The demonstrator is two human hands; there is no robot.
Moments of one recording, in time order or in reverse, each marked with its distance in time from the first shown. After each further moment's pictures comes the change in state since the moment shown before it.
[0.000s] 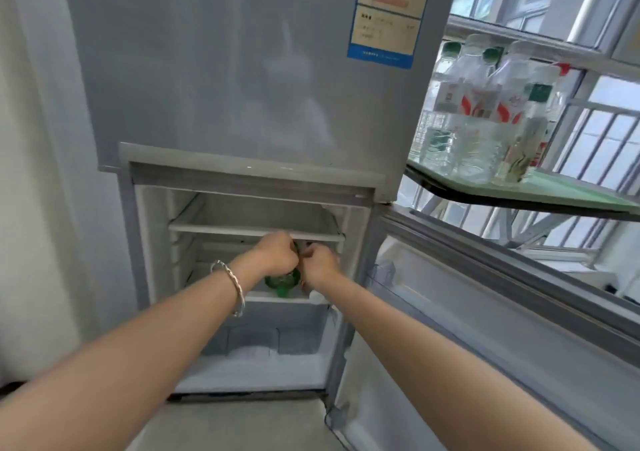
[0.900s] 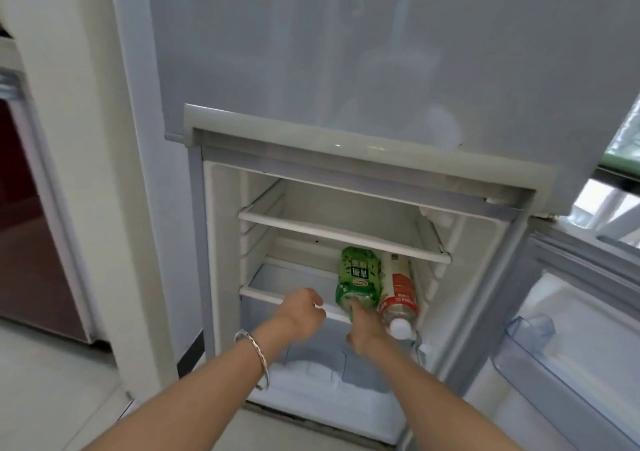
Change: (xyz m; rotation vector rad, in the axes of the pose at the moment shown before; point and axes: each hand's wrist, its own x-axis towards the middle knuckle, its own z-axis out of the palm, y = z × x) left_hand 0.057 -0.135 0.087 -0.218 0.131 -0.323; right_hand 0.109 0.122 0.136 -0.569 -0.271 -0.110
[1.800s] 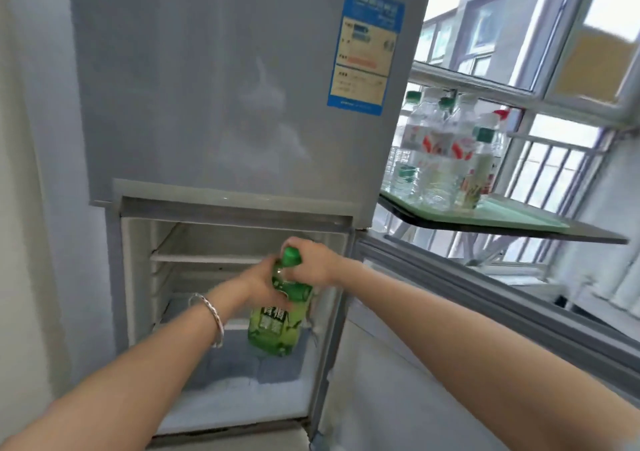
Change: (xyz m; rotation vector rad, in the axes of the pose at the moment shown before) left_hand -0.106 0.119 -0.083 0.028 -0.287 0.505; right_hand -0.183 -0.065 -0.235 0.082 0.165 -0.209
